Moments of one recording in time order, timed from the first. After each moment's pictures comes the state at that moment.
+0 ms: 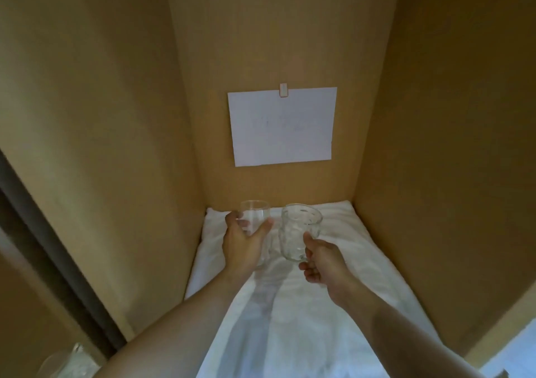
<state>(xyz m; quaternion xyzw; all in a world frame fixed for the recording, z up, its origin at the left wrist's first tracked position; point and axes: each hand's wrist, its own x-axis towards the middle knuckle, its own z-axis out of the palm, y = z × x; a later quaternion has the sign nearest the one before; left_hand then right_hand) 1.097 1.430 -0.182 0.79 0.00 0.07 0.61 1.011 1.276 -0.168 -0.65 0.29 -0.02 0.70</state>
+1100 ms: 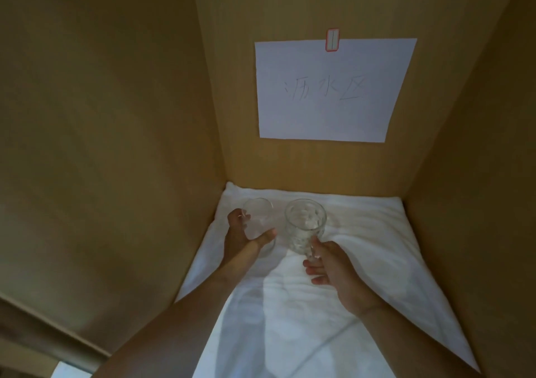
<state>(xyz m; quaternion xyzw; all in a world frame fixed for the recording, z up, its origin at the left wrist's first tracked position) 1.151 1.440 -0.261 0.80 0.06 0.02 0.60 1.095 1.241 -0.252 -0.69 0.23 0.09 0.68</state>
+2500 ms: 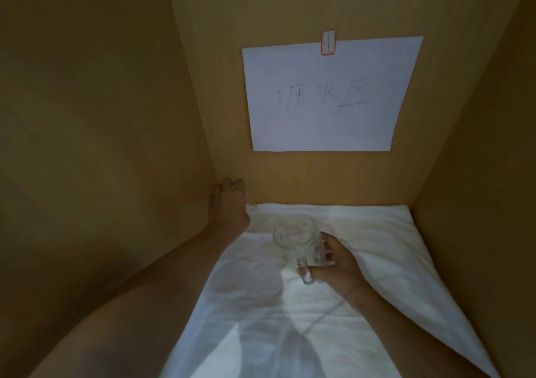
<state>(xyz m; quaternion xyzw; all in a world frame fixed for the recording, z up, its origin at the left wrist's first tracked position) 1.274 1.453 -0.202 0.99 -0.06 0.10 0.02 1.145 1.224 -0.277 -0.78 0.11 0.00 0.62</state>
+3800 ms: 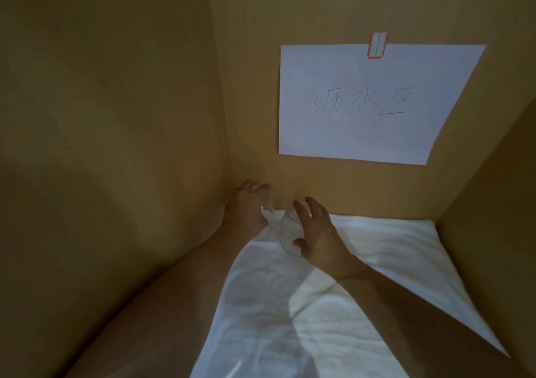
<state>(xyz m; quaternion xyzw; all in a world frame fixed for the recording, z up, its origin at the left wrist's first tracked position) 1.295 1.476 -0.210 0.96 -0.14 0.10 0.21 1.229 1.292 -0.223 -0.98 -0.09 -0.03 0.18</state>
